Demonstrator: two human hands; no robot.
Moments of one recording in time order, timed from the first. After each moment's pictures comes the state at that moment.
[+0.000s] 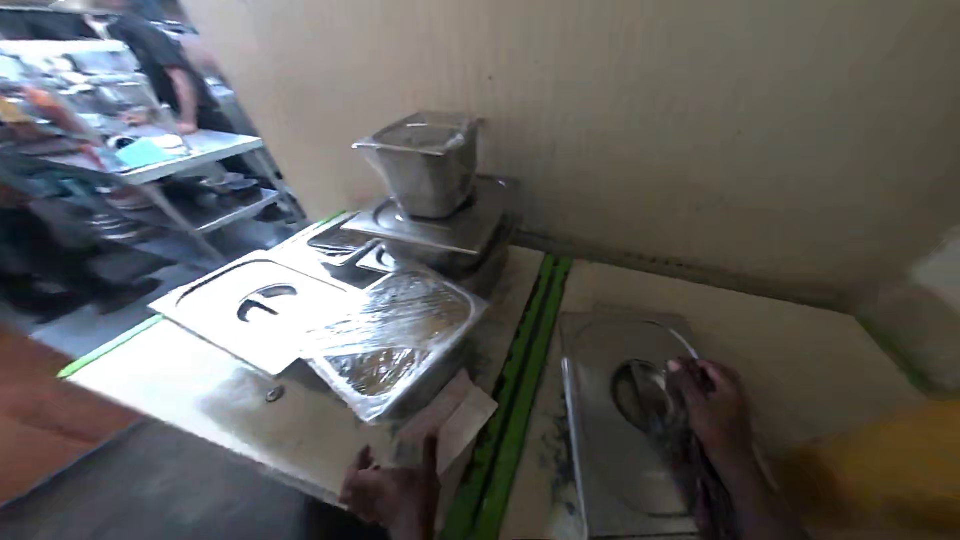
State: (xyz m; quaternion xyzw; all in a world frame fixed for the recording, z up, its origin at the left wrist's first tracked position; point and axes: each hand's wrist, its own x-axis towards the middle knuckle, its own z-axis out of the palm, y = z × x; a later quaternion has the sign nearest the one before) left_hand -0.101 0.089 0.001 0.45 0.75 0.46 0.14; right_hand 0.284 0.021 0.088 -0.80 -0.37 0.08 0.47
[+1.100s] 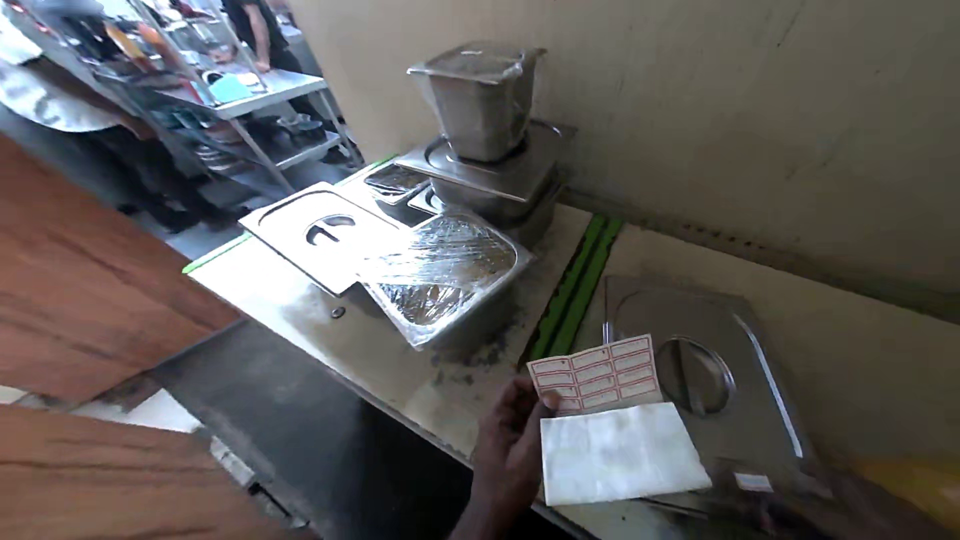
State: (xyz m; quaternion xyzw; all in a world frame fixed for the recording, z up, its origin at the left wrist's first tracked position) left_hand -0.032 0.034 0.101 0.52 0.34 0.58 0.53; right_hand 0.287 -0.110 0.158 -0.72 -0.68 0.17 0.05
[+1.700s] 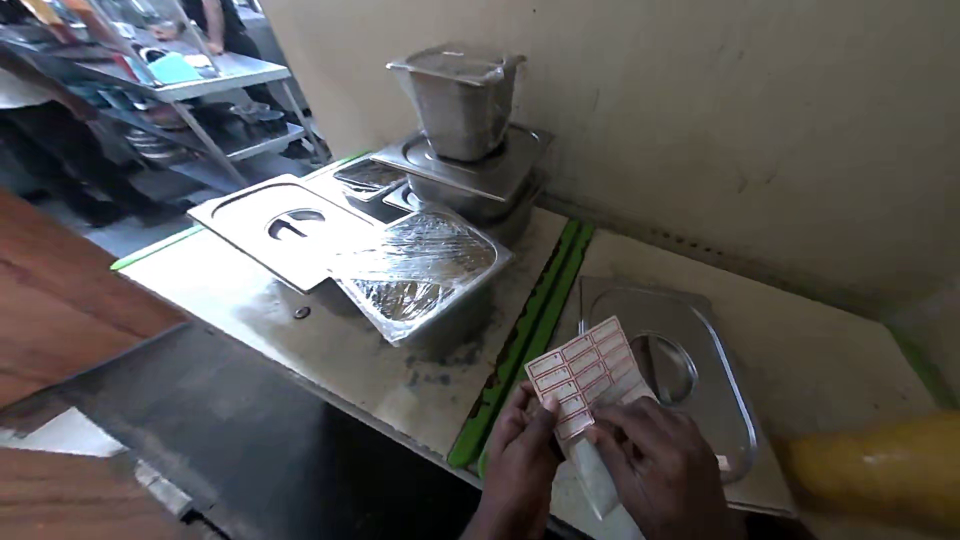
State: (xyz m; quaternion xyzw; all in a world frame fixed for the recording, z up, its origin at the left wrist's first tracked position) left_hand -0.007 0.010 0.119 0.27 0.31 0.52 0.75; right_hand 0.152 -0.034 0.128 -0.62 -0.70 -0.05 0.34
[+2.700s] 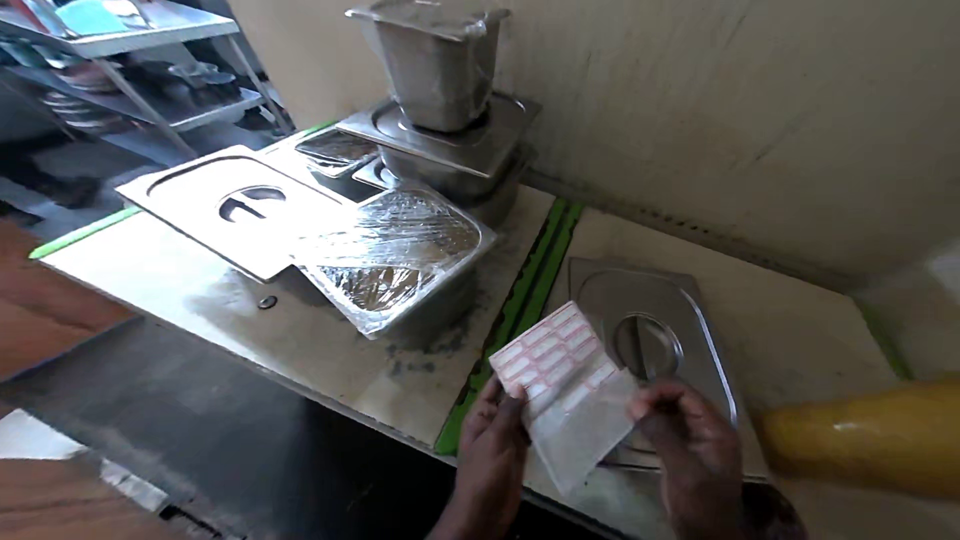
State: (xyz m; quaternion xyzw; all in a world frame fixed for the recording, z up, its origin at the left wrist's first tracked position) left_hand -0.017 0.016 0.096 0.25 0.36 0.53 0.72; right_hand 0.159 -0.037 0.134 -0.55 -0.51 0.24 0.62
